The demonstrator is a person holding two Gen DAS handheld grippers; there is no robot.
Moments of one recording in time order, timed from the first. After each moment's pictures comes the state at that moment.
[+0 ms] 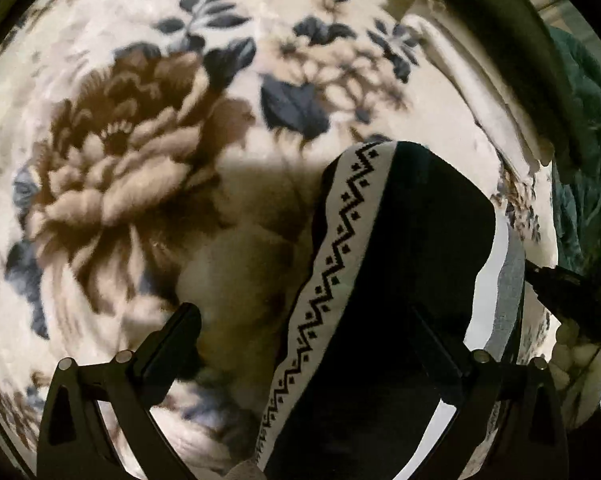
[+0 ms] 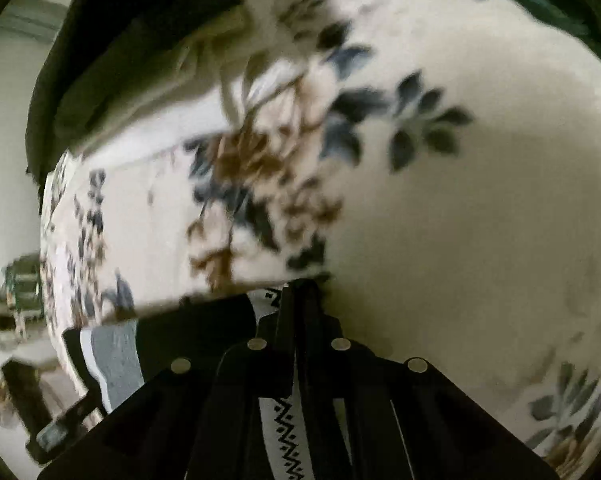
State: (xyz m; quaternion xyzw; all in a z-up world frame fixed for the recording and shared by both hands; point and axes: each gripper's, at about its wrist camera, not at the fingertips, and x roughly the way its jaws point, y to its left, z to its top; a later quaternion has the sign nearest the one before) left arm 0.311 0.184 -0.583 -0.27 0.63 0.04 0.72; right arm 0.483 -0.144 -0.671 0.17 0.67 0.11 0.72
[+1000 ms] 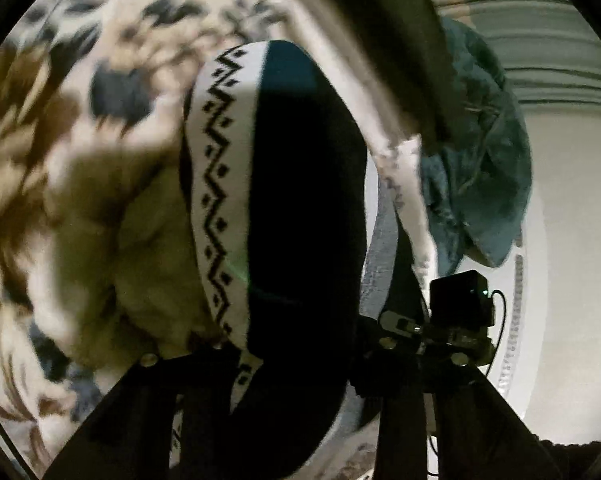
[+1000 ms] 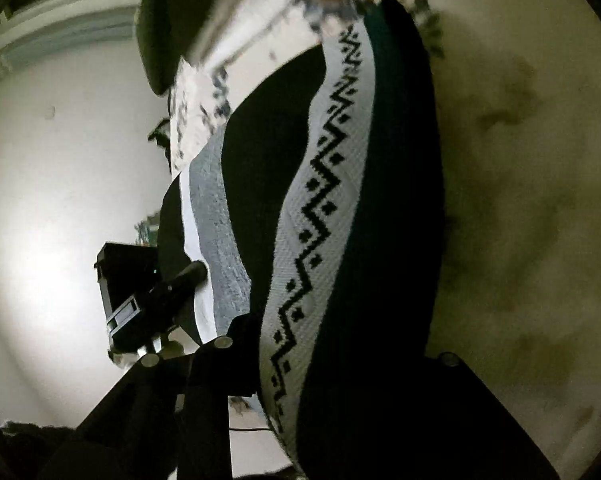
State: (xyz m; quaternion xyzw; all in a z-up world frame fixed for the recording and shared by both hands) left arm 0.328 0.166 -0.551 -0.39 0.58 -0.19 0.69; right arm 0.375 -0.132 -0.672 0.36 0.66 0.30 0.58
